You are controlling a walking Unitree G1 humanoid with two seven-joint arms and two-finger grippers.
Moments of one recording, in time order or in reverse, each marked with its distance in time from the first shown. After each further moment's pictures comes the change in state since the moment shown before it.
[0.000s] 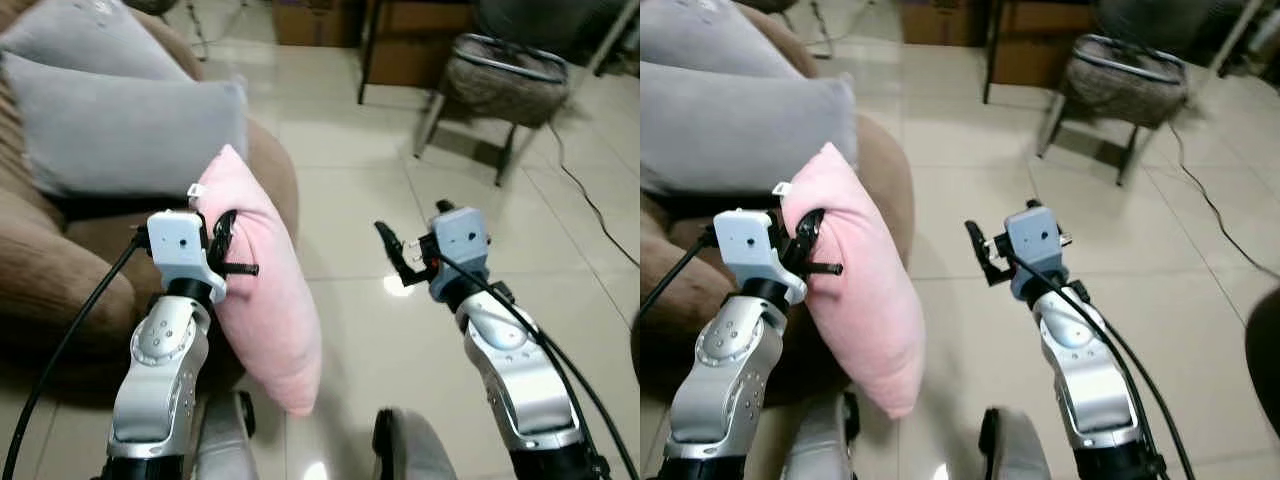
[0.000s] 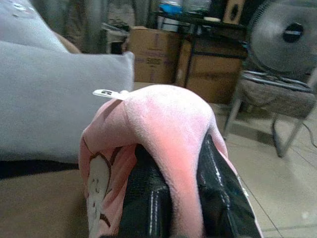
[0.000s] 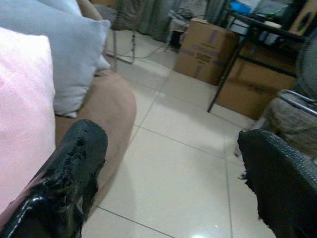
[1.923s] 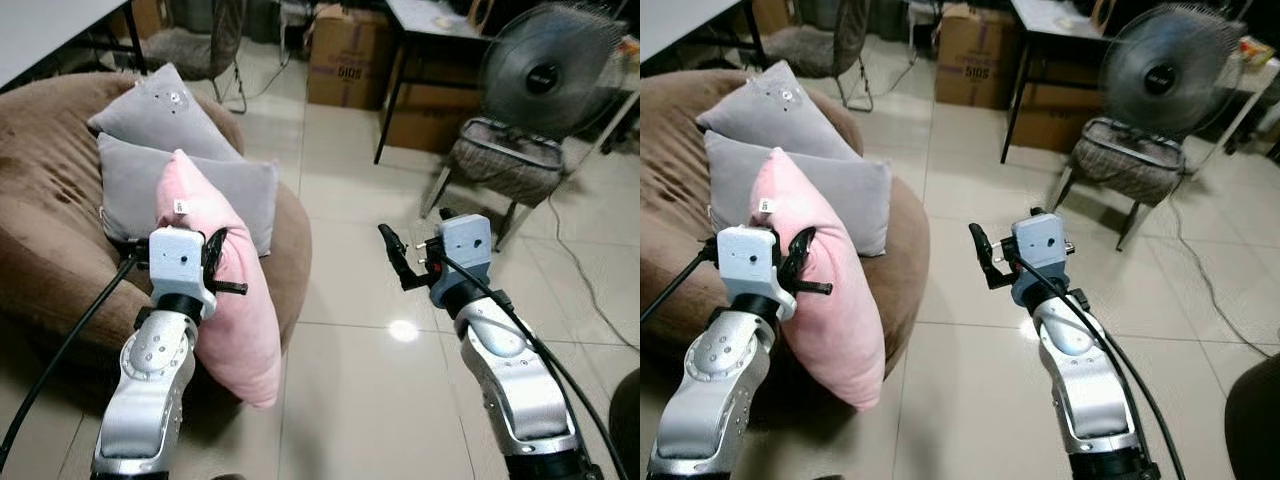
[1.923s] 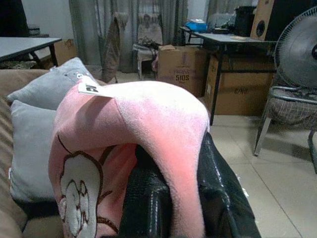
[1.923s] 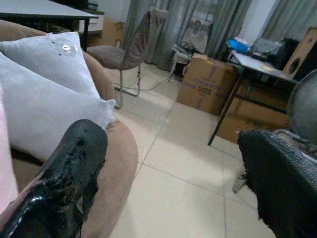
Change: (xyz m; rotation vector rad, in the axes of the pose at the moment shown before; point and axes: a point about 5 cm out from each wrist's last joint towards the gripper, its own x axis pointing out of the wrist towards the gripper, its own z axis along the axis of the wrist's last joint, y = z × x) left arm -0.010 0.010 -0.009 0.144 0.060 -0.002; right arm -0.002 0.001 -0.006 0.079 -0.008 -0.045
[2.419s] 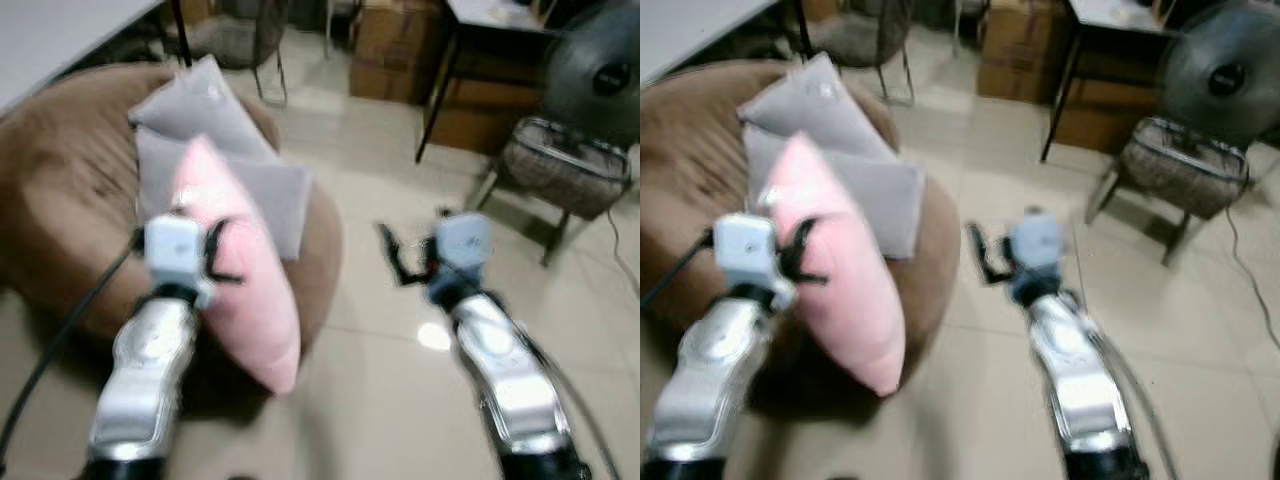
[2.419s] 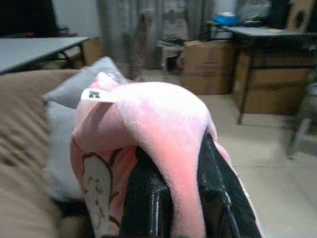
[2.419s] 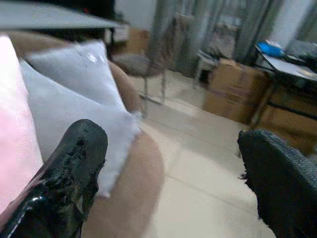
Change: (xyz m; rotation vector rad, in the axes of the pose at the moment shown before) left arm 0.007 0.007 0.000 -0.003 0.008 -0.004; right arm 0.002 0.008 -0.001 -0.004 -0.009 -0.001
